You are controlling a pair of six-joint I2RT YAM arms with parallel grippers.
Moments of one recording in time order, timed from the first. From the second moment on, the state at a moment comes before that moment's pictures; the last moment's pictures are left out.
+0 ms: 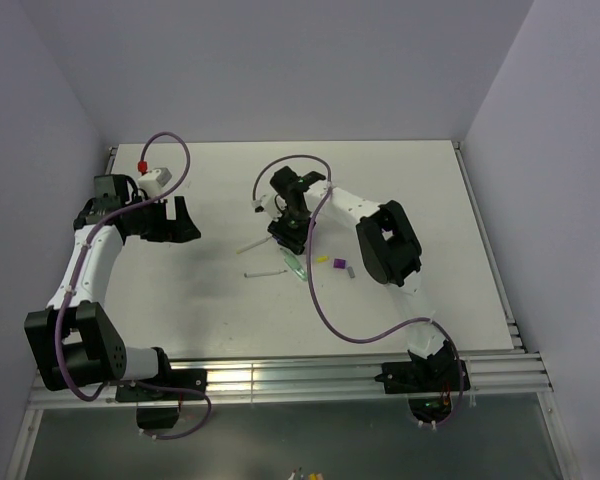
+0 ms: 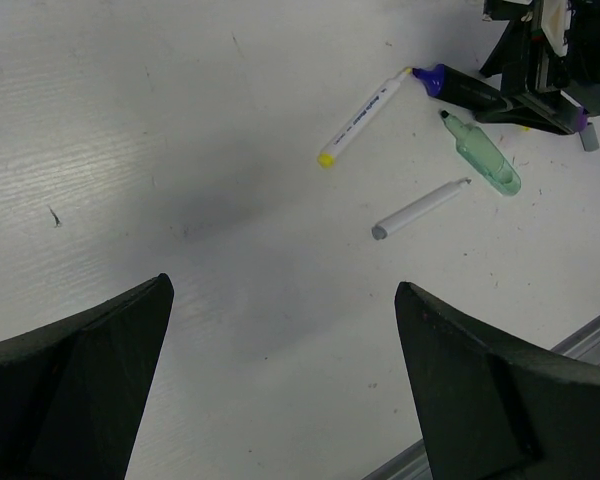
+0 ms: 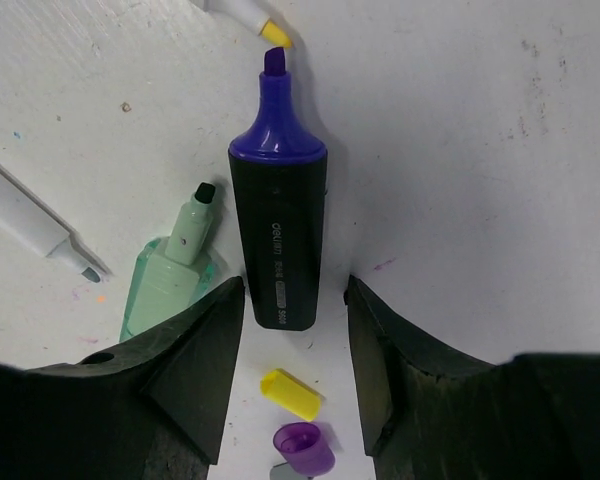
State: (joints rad) left arm 0.15 1.34 1.06 -0.65 0.61 0.13; right arm 0.65 2.29 1.88 -0.95 -0.17 -0.41
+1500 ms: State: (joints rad) left arm -0.23 1.30 1.11 -0.06 0.61 -0.58; right arm 0.59 1.67 1.74 -0.72 -0.33 0.07
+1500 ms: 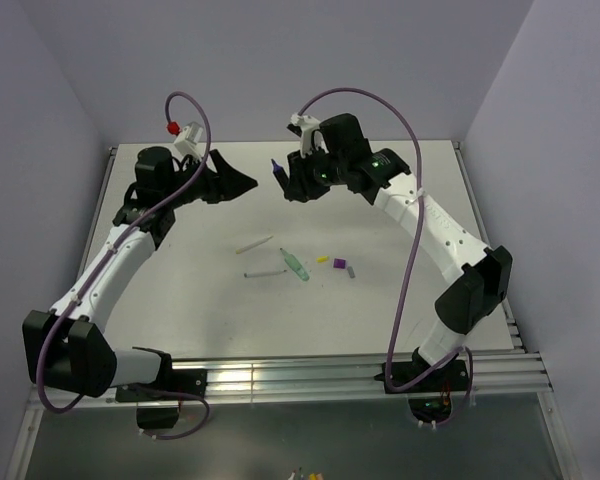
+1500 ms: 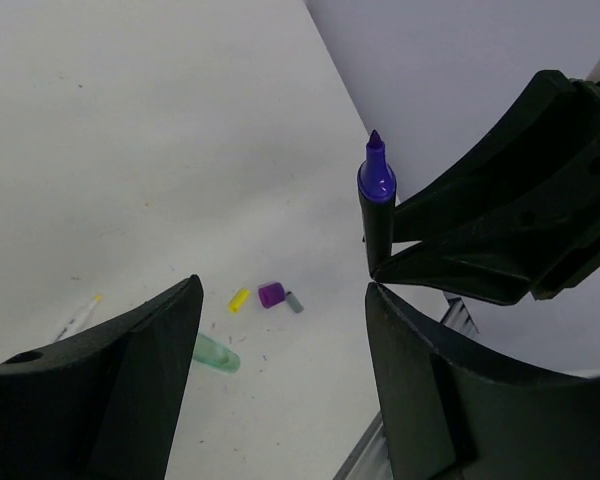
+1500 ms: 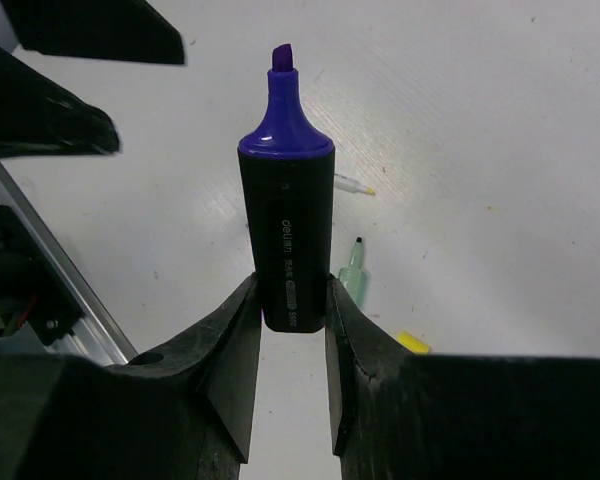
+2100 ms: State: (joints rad) left arm -0.30 1.35 1.10 0.11 0.63 -0.77; right arm 0.67 1.67 1.74 -0.69 -0.33 0.10
